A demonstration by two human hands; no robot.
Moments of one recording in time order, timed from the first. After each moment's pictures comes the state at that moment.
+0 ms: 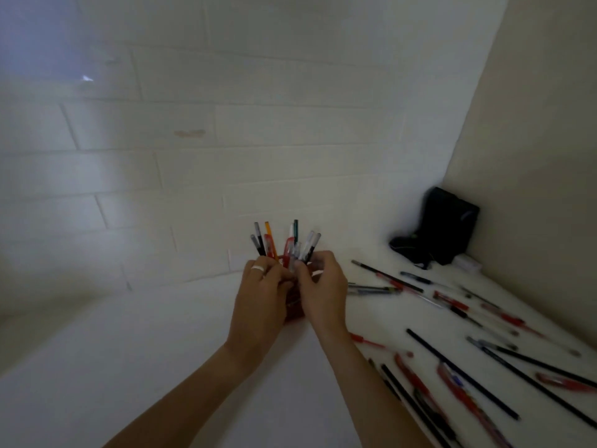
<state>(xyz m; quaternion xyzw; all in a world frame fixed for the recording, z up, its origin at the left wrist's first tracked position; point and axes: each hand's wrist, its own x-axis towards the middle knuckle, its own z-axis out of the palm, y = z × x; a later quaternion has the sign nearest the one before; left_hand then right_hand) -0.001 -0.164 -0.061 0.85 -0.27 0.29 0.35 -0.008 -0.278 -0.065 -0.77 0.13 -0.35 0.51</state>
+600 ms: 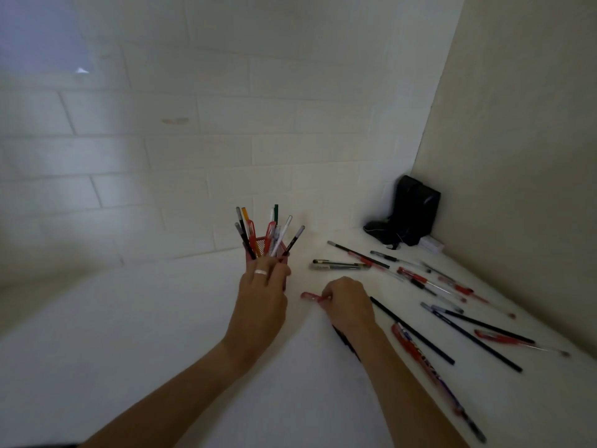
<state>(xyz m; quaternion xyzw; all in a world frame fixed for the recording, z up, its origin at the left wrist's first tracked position) -0.071 -0.181 -0.078 0.85 -0.32 0.32 0.25 -0.088 -0.364 -0.094 -0.97 0.15 -0.12 0.14</state>
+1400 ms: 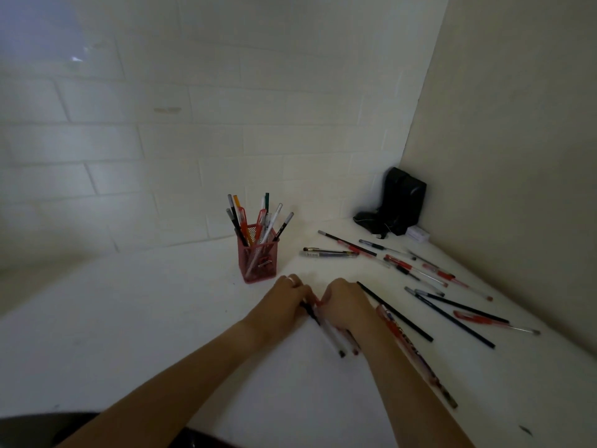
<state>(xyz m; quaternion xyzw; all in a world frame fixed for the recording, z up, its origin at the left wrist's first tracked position) -0.076 -0.215 -0.112 0.86 -0.44 0.06 0.26 -0.136 -0.362 -0.079 -0.95 0.20 0.00 0.22</state>
